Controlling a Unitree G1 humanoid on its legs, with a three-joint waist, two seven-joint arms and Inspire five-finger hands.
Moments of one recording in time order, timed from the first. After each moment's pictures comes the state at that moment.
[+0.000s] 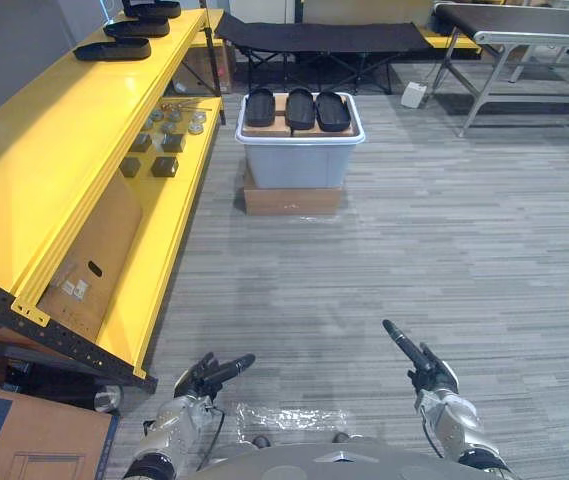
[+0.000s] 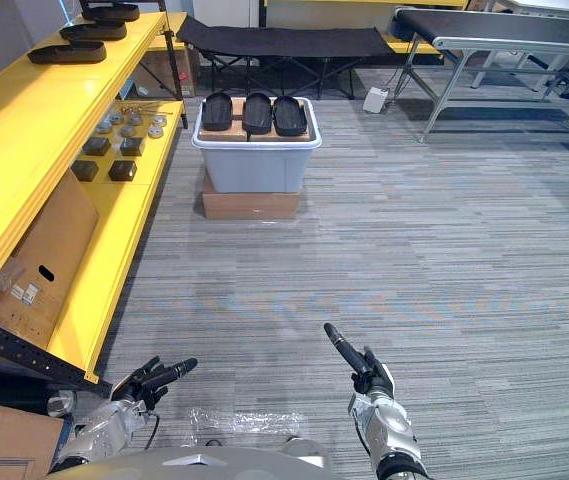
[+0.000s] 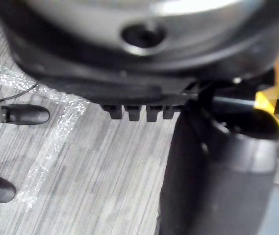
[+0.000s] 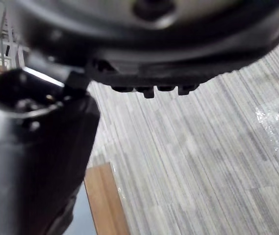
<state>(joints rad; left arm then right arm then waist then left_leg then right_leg) 0.05 0.15 0.00 0.86 -0.46 0.06 -0.05 -0.01 -0.17 -0.23 0.94 0.30 -0.07 0.06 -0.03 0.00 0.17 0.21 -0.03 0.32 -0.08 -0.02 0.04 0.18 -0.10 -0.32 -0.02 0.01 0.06</state>
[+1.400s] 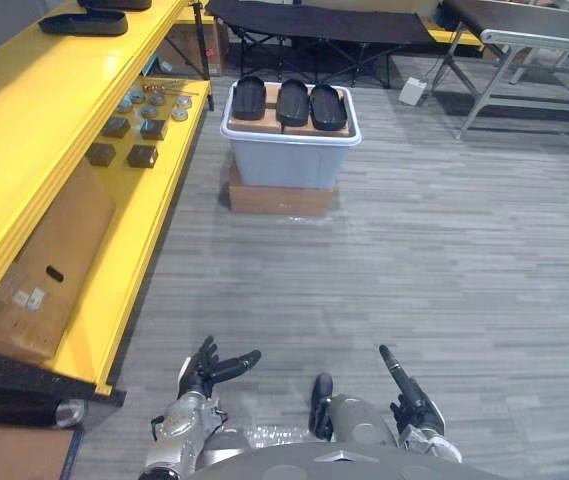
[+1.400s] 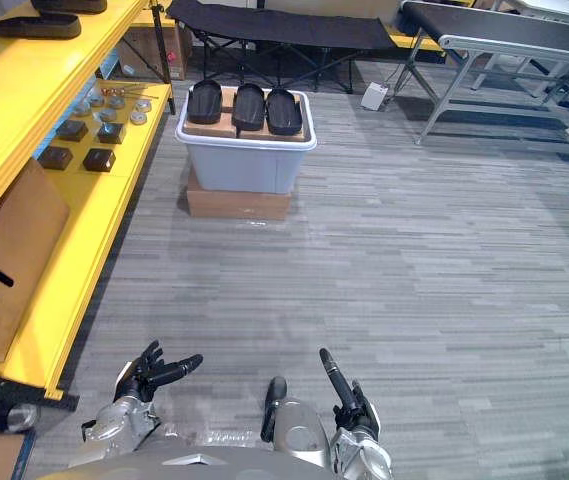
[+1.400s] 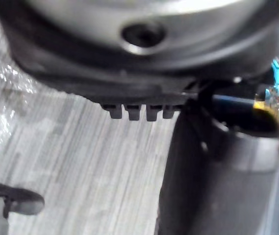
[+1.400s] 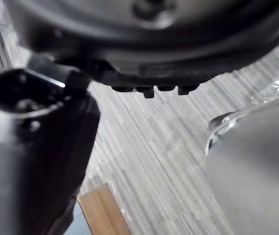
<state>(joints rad) 0.15 0.07 -0.06 0.70 -0.37 -0.09 0.06 0.18 -0.04 -0.21 0.84 0.43 -0.12 0.06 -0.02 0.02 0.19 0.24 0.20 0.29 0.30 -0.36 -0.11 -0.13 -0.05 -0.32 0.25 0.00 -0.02</state>
